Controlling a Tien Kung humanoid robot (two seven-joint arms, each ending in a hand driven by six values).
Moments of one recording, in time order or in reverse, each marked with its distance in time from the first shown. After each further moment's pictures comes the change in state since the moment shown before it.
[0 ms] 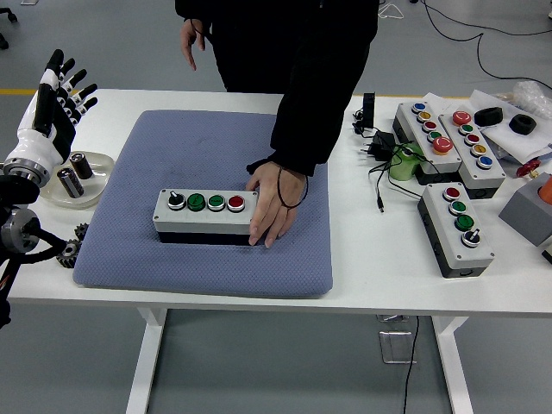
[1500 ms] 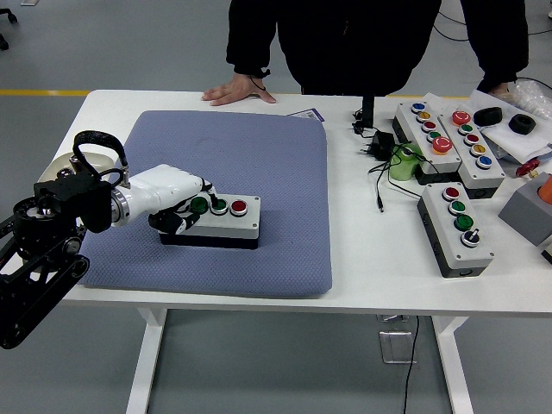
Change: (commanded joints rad) left arm -0.047 0.055 0.288 -0.281 1.454 -0.595 0.038; right arm 0.010 0.001 0.013 0.000 -0.009 -0.001 0.002
